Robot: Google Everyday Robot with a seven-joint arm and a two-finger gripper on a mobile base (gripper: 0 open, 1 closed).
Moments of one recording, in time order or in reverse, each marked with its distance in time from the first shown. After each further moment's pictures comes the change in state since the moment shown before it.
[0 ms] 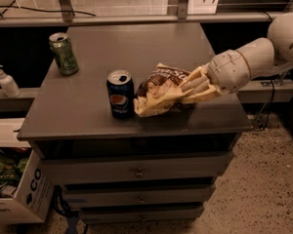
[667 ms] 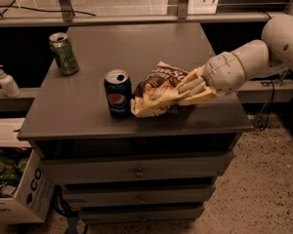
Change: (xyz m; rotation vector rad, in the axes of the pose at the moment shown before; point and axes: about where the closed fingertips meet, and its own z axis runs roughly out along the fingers) arm 0.003 0.001 0.009 -0.017 0.006 0.008
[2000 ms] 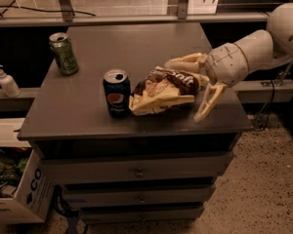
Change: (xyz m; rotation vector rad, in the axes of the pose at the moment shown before) arm -0.011 -0.010 -0.010 0.021 0.037 -0.031
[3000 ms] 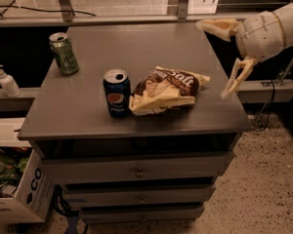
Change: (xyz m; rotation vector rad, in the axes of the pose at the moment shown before) arm -0.015 -0.032 -0.080 0.193 0.174 -0.104
